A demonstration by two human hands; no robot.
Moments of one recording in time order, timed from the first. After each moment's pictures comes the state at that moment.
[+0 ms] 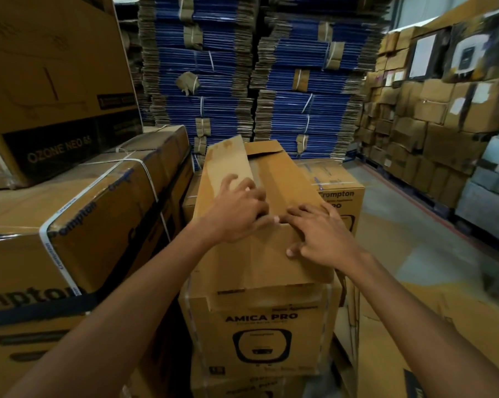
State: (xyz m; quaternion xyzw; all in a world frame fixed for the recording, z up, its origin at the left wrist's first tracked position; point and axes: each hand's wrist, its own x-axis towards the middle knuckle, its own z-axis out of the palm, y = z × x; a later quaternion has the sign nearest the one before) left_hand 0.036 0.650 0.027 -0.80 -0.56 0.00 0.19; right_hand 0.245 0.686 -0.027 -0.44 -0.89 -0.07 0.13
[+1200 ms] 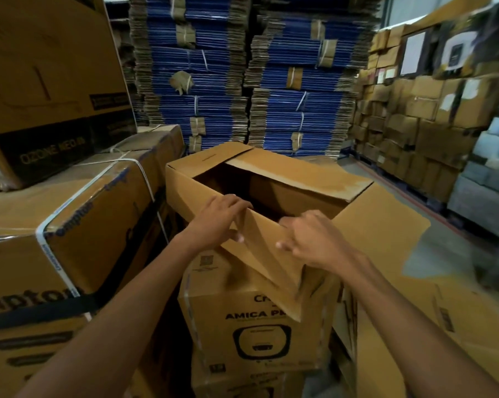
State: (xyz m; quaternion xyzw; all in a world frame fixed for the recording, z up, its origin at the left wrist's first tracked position) left_hand -0.011 0.667 -0.029 -0.79 -0.59 -0.11 0.07; right_hand 0.229 0.649 -0.016 -0.48 -0.87 -0.02 0.12
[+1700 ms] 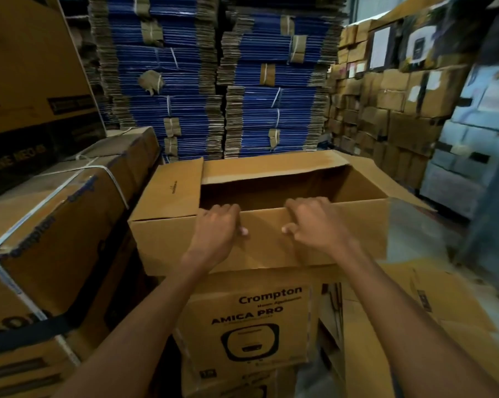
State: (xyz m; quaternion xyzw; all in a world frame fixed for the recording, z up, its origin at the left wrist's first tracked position) left_hand 0.046 0.664 -0.044 -0.75 -0.62 -0.18 0.14; right_hand 0.265 0.687 -0.027 -0.53 -0.83 -0.05 0.19
